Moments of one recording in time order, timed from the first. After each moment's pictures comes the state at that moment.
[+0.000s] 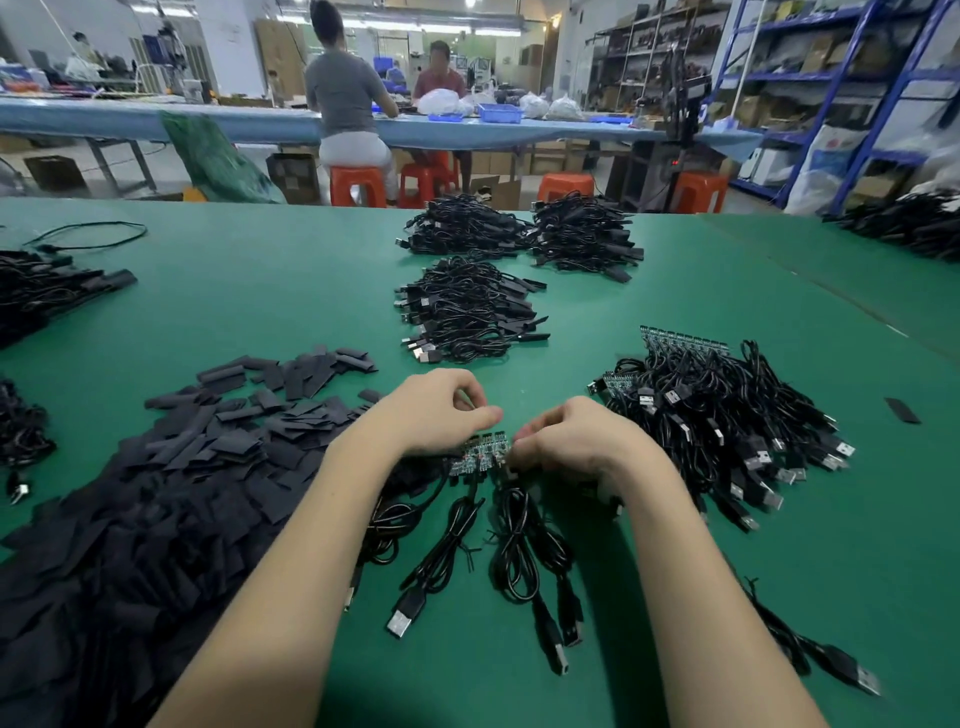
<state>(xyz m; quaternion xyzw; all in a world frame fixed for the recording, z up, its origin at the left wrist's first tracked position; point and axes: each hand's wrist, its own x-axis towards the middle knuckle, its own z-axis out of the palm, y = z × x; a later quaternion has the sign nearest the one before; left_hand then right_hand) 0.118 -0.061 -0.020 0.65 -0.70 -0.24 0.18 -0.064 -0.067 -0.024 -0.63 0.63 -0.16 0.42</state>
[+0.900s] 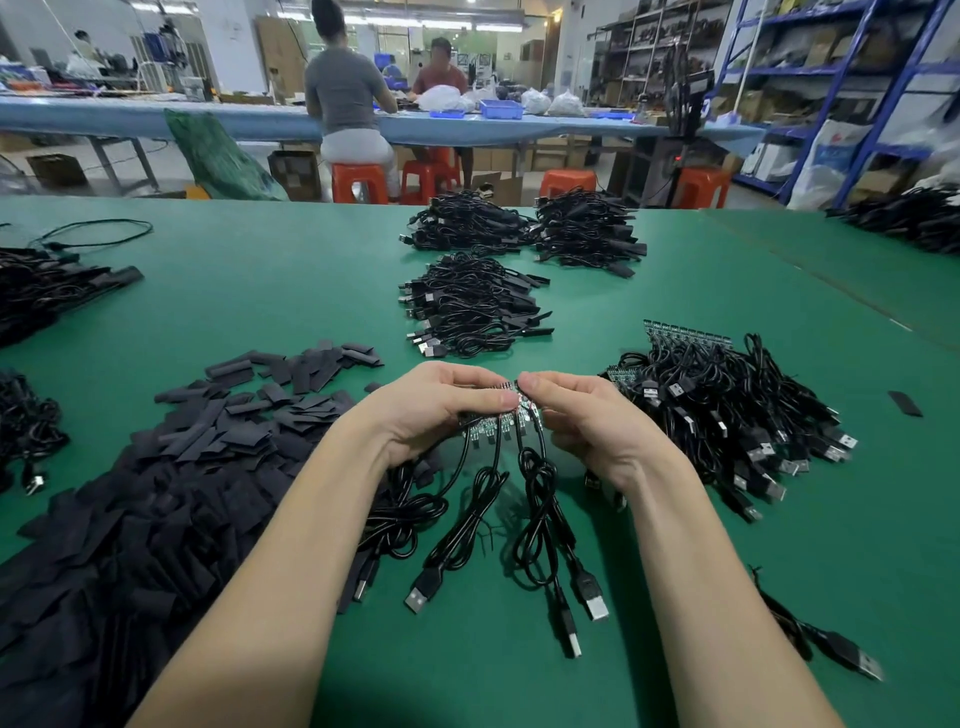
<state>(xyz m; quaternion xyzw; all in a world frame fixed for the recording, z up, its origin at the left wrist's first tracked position) 0.123 -0.053 -0.023 0.45 -0.55 -0.60 0.38 -0.070 -0.066 -0.034 -0.53 0.41 -0.38 0.63</state>
